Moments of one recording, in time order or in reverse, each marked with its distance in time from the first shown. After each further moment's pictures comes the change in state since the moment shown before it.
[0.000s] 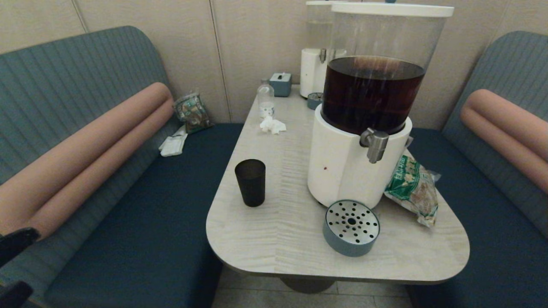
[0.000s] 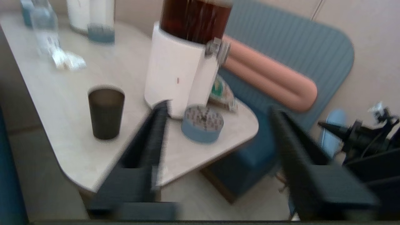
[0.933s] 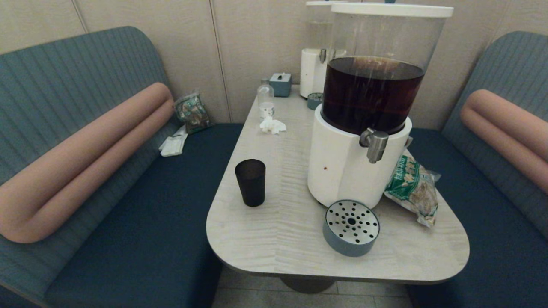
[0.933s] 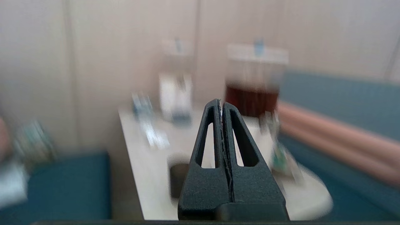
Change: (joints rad) left arm 0.104 -0.250 -0.134 0.074 0.257 0.103; right arm 0.000 0.000 0.000 0.000 0.000 0.000
